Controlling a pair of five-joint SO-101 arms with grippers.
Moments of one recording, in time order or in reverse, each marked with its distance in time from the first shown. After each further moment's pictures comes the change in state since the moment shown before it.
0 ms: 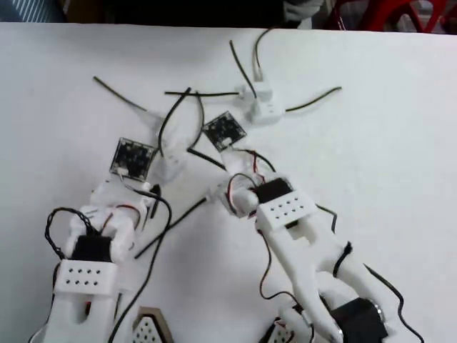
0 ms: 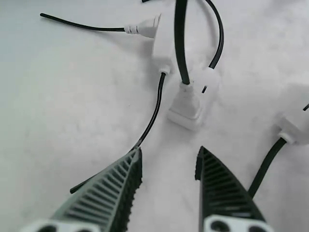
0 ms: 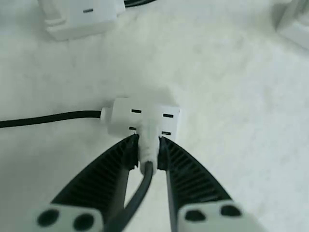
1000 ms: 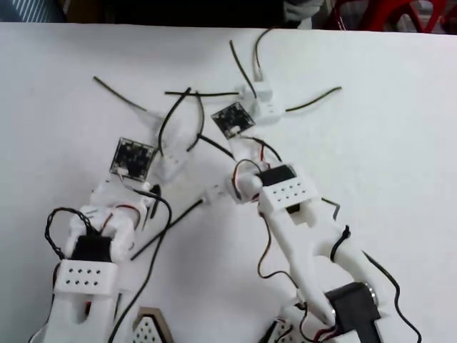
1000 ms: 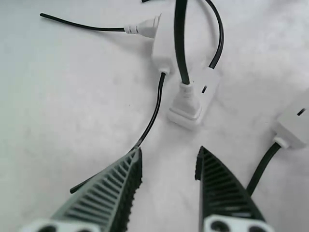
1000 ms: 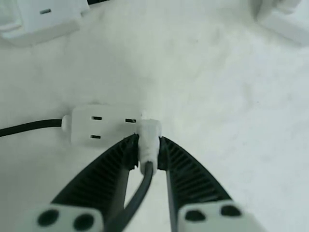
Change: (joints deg) left arm 0.0 0.0 0.0 0.0 0.0; right arm 4.2 5.4 -5.2 0.4 0.4
